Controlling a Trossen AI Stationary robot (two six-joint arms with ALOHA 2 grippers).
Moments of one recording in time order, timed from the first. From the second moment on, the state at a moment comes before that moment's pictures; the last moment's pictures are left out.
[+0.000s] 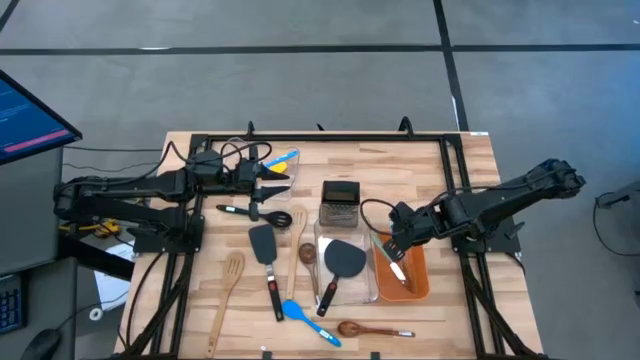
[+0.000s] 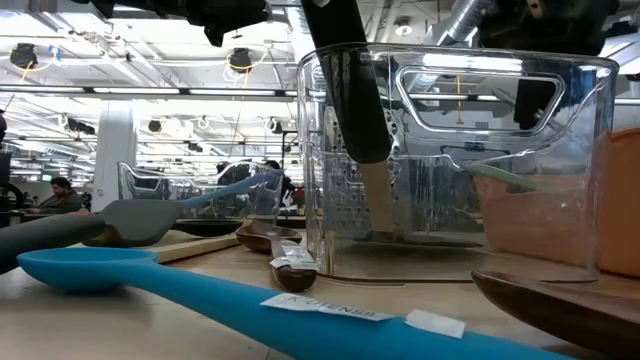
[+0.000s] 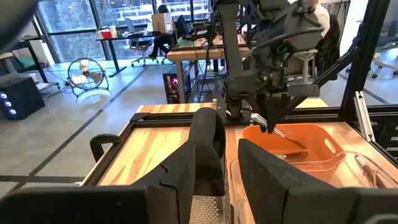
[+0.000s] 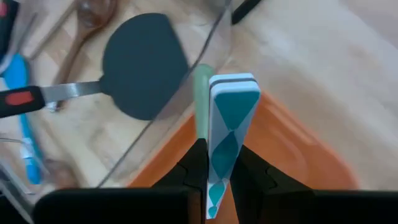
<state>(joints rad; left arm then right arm) 0.15 0.94 0.69 0.15 0.05 0.10 0.31 1.21 0.91 -0.85 0.18 1.10</state>
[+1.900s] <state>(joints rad) 0.15 0.94 0.69 0.15 0.05 0.10 -0.04 1.21 1.14 -0.70 -0.12 -0.10</state>
